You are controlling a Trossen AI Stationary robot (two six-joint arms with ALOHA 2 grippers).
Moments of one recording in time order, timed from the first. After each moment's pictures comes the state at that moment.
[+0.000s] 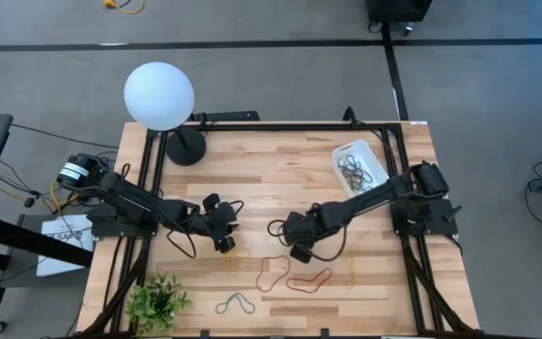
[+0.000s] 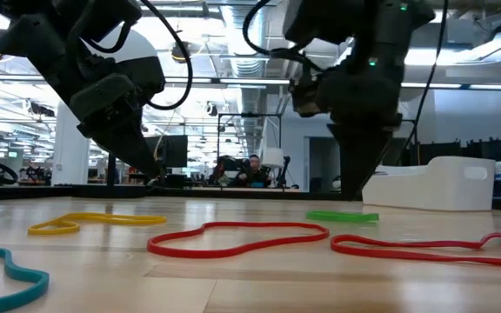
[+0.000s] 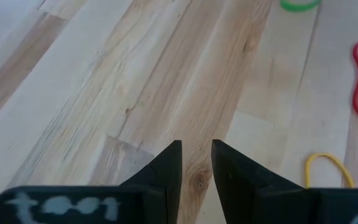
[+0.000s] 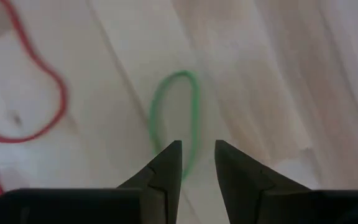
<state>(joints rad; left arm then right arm) -0.27 1.44 0.59 -0.06 -0.40 -0.55 0.25 1.88 1.21 -0.71 0.10 0.63</state>
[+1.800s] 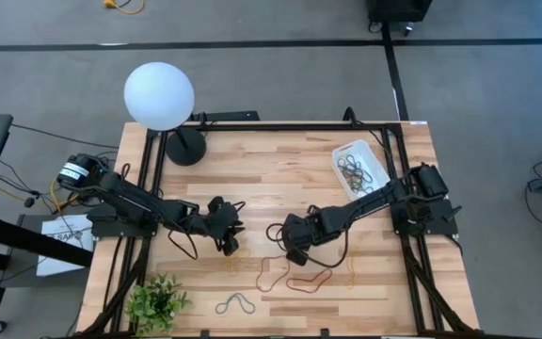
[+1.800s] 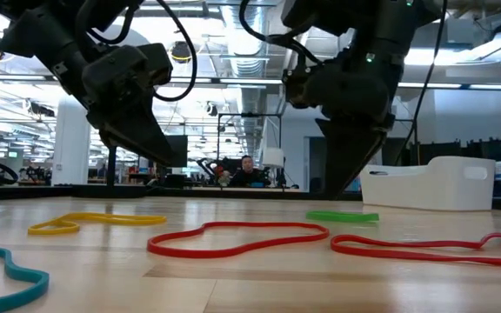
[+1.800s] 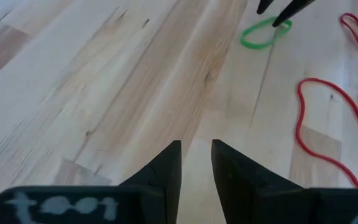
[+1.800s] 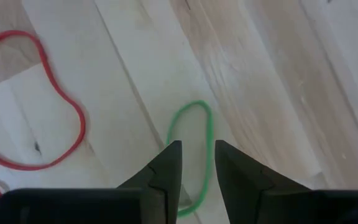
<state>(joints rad) -0.28 1.44 0.59 0.07 -0.35 -0.59 0.29 1.89 1.21 -0.63 0.18 0.65</state>
